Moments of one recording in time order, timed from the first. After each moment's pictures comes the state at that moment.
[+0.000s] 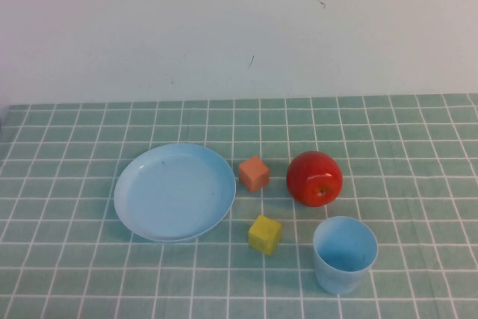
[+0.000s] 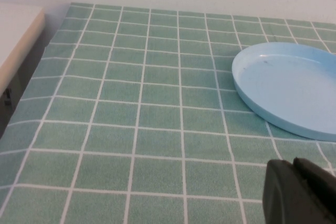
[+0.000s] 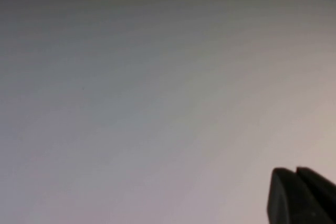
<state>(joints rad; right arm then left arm) -0.03 -0.01 -0.43 -0.05 -0.42 0.13 -0.01 -0.01 0.02 -0.13 0.38 -0.04</state>
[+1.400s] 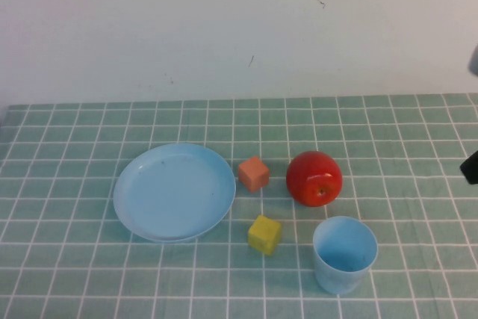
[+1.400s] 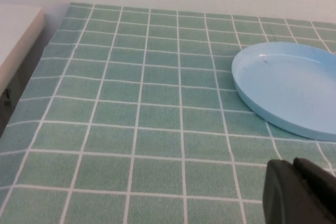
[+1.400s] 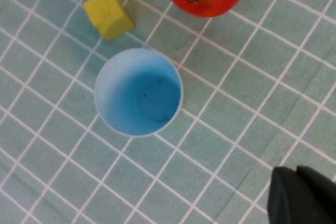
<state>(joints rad) 0.13 1.35 -1.16 0.37 1.12 -0.50 -0.01 -0.01 0.02 -0.13 0.38 -0.04</state>
